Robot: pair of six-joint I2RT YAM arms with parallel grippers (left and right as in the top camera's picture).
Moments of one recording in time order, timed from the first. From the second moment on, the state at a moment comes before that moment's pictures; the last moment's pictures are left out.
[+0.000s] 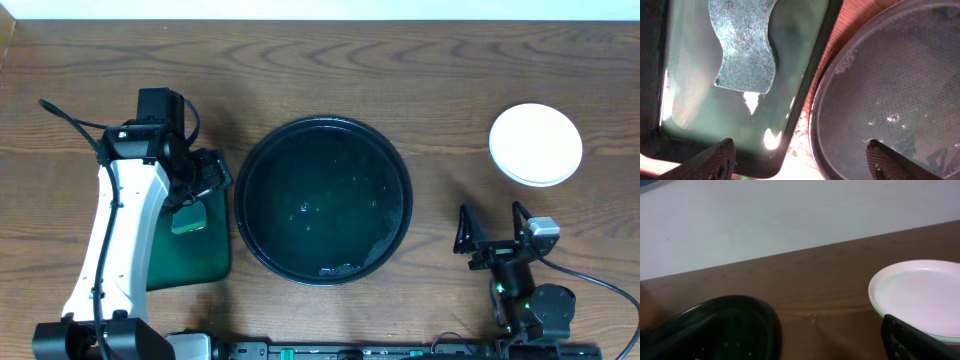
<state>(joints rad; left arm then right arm) 0.04 1.47 1.25 -1.19 0.05 -0.43 -0.01 0.01 0.01 -0.06 -0.17 0.28</state>
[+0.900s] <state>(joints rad) 0.04 1.47 1.25 -1.19 0.05 -0.43 -0.01 0.01 0.01 -0.06 -0.18 0.24</state>
